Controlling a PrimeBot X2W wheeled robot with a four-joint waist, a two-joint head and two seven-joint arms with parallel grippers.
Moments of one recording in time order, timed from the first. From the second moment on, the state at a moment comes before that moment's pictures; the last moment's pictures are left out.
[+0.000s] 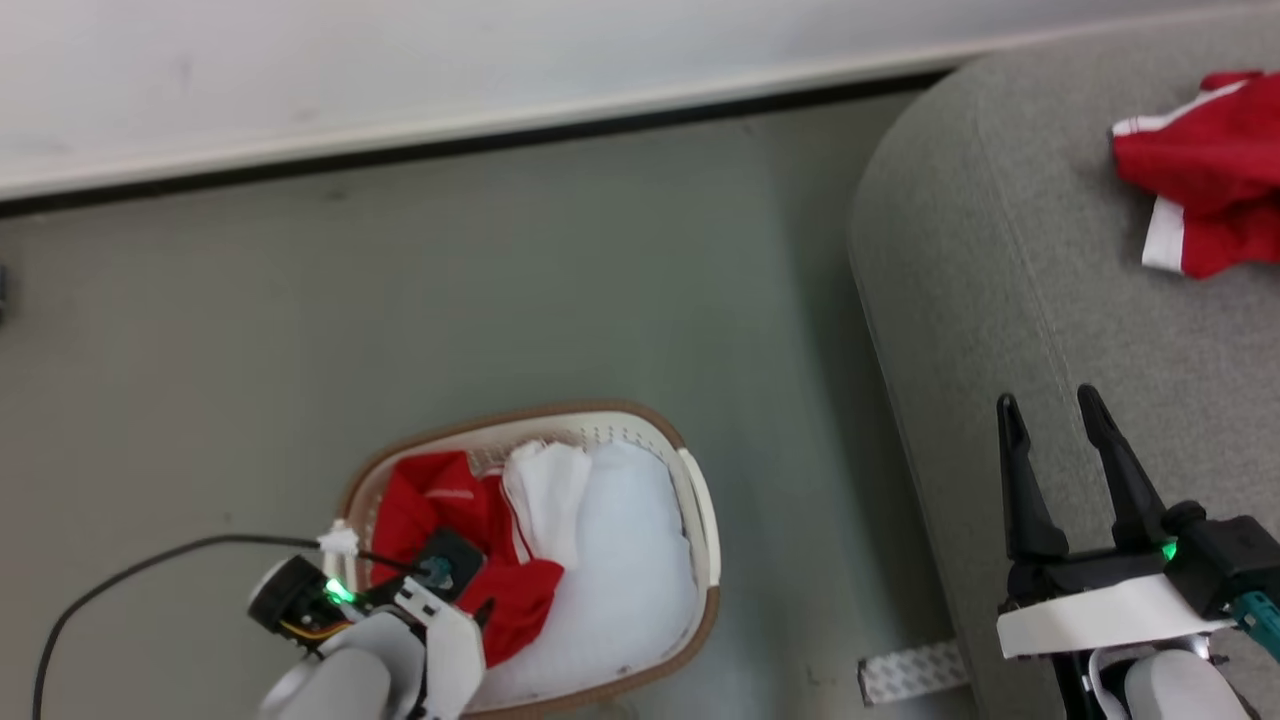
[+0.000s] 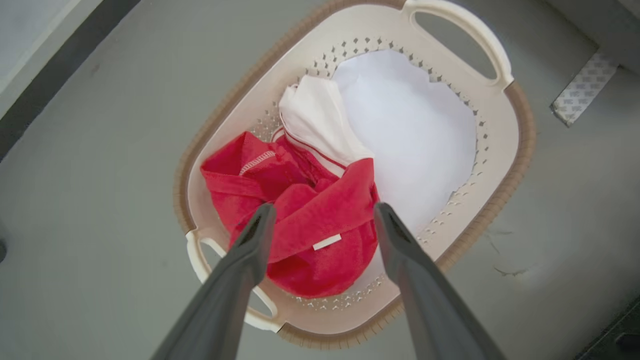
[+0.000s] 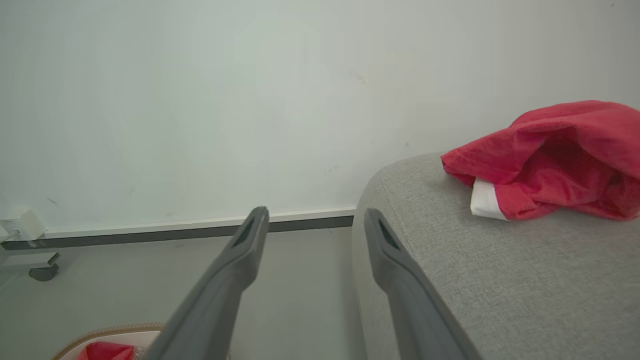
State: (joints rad) left arm -0.55 0.19 -0.52 0.94 0.05 -0.13 -0.01; right arm -0.23 -0.05 0.07 0.20 0.26 0.13 -0.26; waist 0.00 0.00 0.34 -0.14
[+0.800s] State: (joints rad) left arm -0.85 0.25 -0.64 1.15 0.16 -0.12 0.07; right arm -0.42 -0.05 0.13 0.12 0.37 0.13 -0.26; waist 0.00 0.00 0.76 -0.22
